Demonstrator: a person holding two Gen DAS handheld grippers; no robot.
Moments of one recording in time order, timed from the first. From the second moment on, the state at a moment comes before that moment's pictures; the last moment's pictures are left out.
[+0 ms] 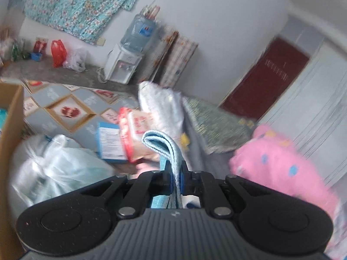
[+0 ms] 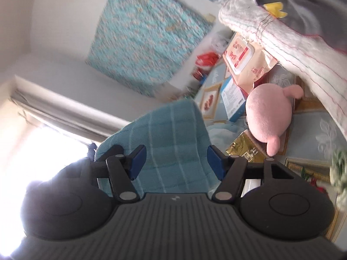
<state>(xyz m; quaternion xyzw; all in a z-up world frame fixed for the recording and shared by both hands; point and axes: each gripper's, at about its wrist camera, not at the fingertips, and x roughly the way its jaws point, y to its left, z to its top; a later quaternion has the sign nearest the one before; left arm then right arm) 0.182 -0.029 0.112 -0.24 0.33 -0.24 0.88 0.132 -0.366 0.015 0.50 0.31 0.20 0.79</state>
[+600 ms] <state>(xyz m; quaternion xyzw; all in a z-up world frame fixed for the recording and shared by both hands) 0.141 -0.042 0.005 -0.14 0.29 -0.10 0.94 0.098 -0.354 -0.074 0.52 0.33 0.14 0.78</state>
